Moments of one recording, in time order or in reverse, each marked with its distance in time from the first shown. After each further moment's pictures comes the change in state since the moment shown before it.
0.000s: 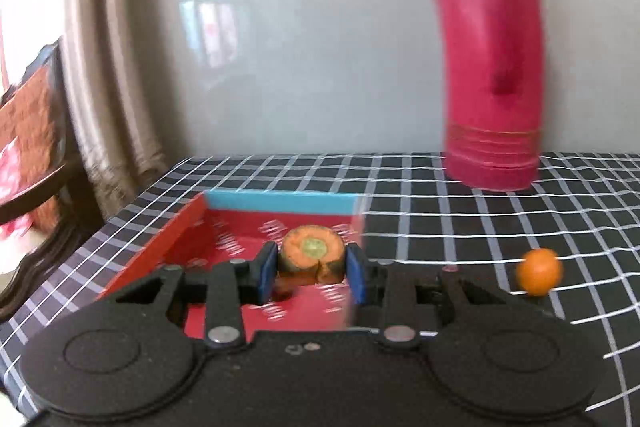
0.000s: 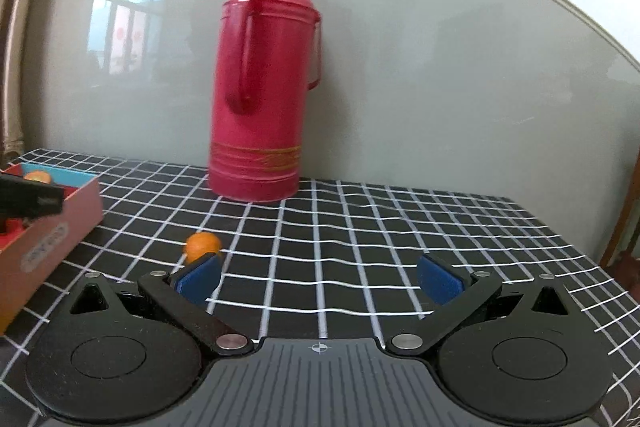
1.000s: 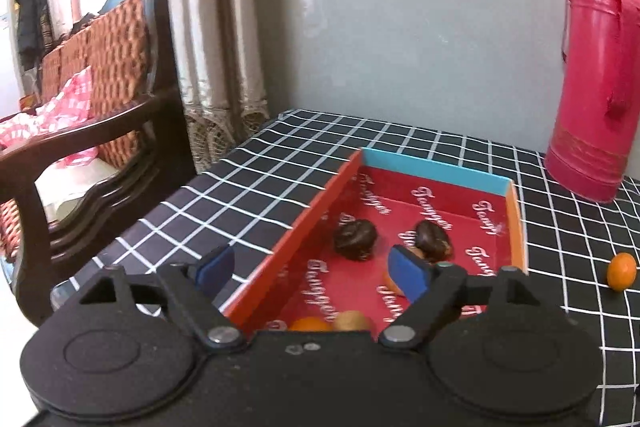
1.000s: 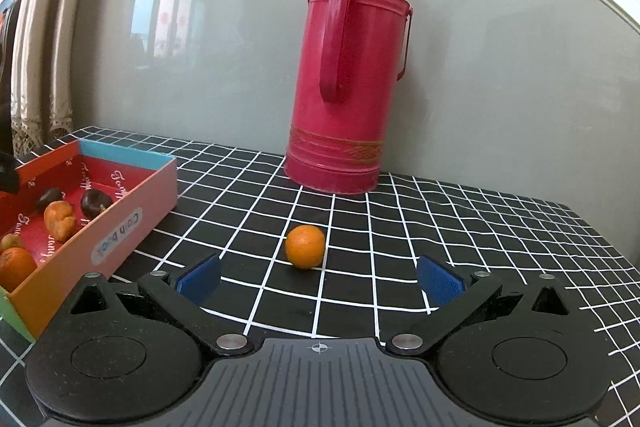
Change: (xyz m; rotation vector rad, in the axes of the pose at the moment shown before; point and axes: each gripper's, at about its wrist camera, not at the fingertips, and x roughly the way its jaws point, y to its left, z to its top) left arm -0.029 0.115 -0.010 -0.171 0.113 0.147; right arm 0.012 0.065 0.001 -0.060 0.030 0.117
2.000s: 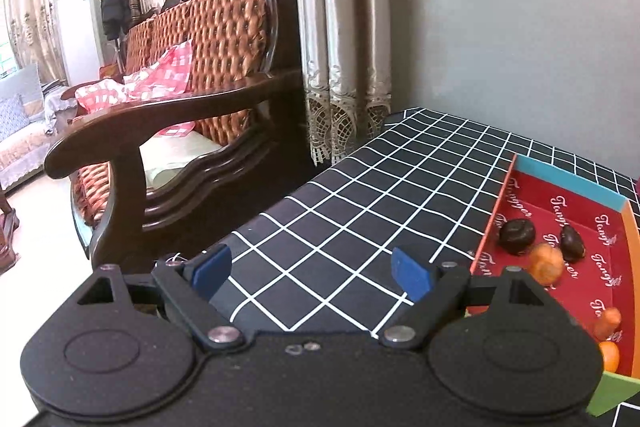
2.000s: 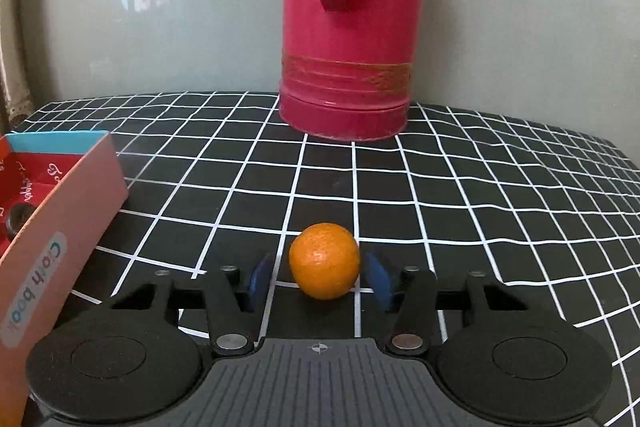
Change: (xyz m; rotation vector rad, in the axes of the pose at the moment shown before) left arm -0.009 0.106 -0.010 -0.116 0.018 0.207; right arm 0.130 -0.001 0.020 0.107 0.240 0.025
